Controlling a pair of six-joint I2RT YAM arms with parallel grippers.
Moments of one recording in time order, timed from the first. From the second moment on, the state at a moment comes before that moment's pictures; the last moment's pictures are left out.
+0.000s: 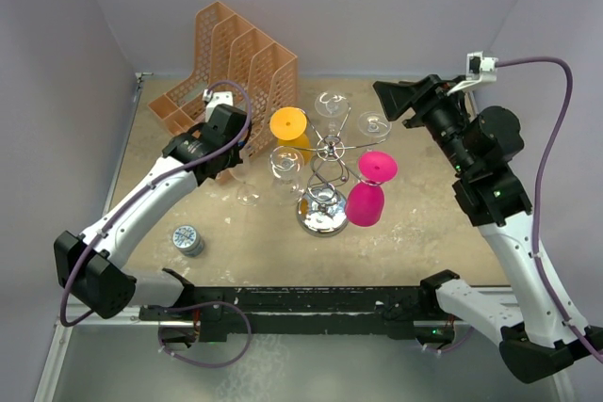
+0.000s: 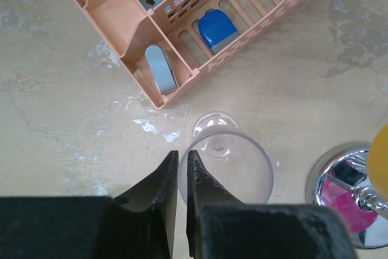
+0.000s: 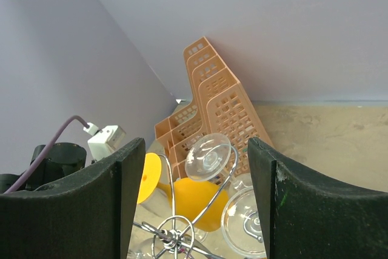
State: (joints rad) left arm -0.54 1.33 1.28 -0.82 -0.51 -0.49; right arm 0.37 0.95 1.26 -0.14 -0.07 0.52
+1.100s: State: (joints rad) left arm -0.53 1.04 1.54 -0.86 -0.66 -0.47; right arm 0.37 0.98 1.24 0.00 -0.14 0.57
